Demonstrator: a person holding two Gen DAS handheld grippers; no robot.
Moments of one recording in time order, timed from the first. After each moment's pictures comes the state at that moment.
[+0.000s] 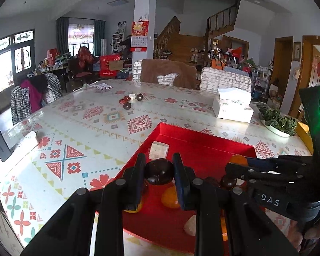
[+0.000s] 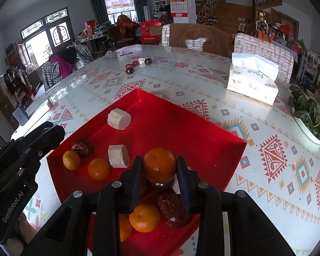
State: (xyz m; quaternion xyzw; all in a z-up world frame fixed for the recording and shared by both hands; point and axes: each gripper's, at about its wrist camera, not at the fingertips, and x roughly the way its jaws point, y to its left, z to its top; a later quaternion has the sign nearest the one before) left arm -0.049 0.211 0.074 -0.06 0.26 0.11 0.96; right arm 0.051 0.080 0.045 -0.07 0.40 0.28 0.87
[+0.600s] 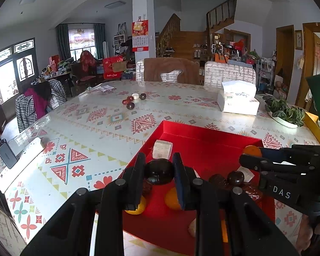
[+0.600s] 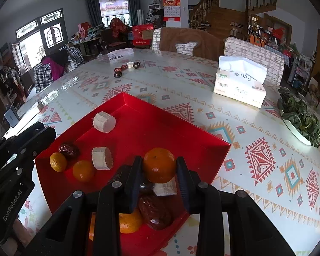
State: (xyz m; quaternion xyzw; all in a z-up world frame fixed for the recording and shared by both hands) left arm -0.042 0.200 0.069 -0.02 0.27 0.13 0.95; right arm 0.054 0.068 0.046 -0.08 0.38 0.26 0.88
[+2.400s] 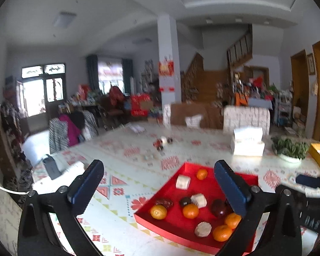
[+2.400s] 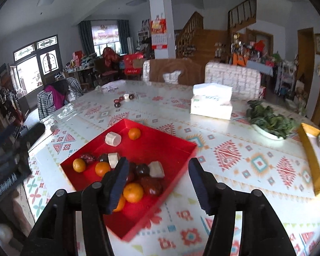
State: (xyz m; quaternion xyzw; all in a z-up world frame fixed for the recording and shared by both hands) left arm -0.146 0.172 0.140 -0.01 0.12 0.22 0.97; right arm -0.039 0.007 0.100 -0.03 0.29 0.22 0.93
